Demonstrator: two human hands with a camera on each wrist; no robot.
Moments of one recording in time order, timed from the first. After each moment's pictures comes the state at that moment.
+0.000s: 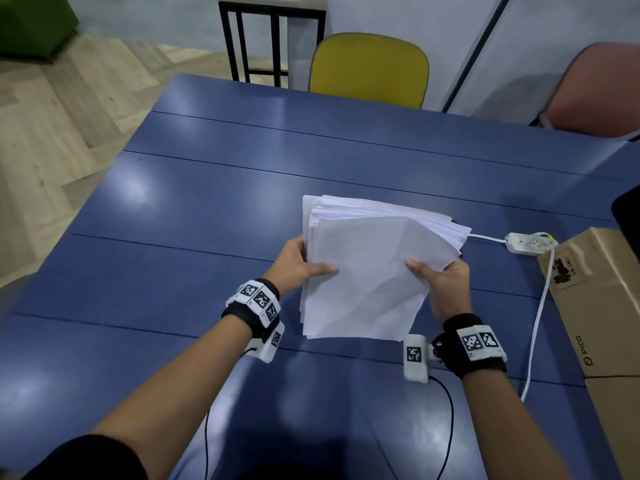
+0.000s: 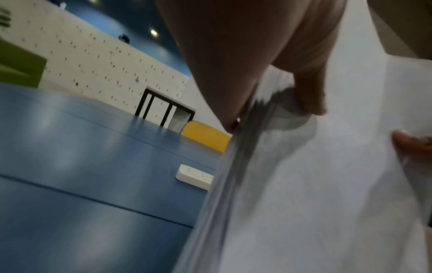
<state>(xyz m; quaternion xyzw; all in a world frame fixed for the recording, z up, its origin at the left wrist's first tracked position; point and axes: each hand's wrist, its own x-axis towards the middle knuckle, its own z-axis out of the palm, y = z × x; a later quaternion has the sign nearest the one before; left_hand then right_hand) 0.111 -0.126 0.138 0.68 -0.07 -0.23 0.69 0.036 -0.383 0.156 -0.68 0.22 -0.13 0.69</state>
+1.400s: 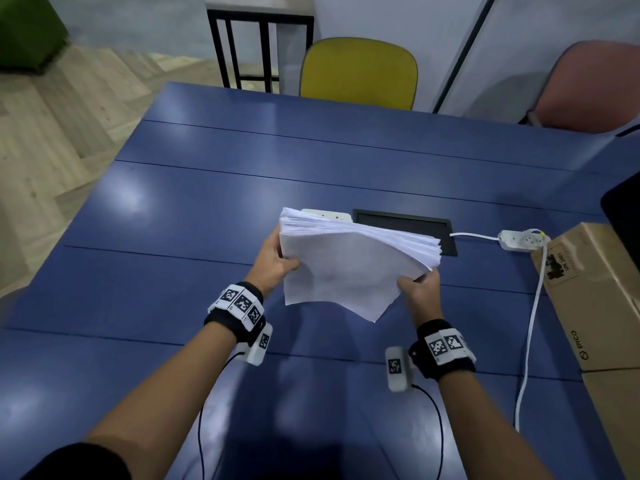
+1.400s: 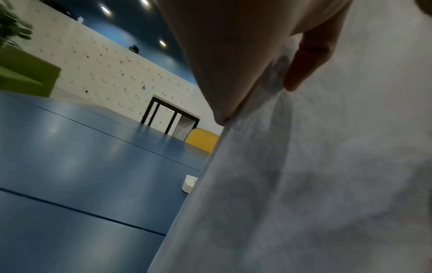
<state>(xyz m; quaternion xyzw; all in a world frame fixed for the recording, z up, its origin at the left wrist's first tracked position) 0.118 -0.111 0.142 0.68 -0.10 -0.13 0.71 0.032 -0.347 0.151 -0.69 0.19 -0.13 0.69</state>
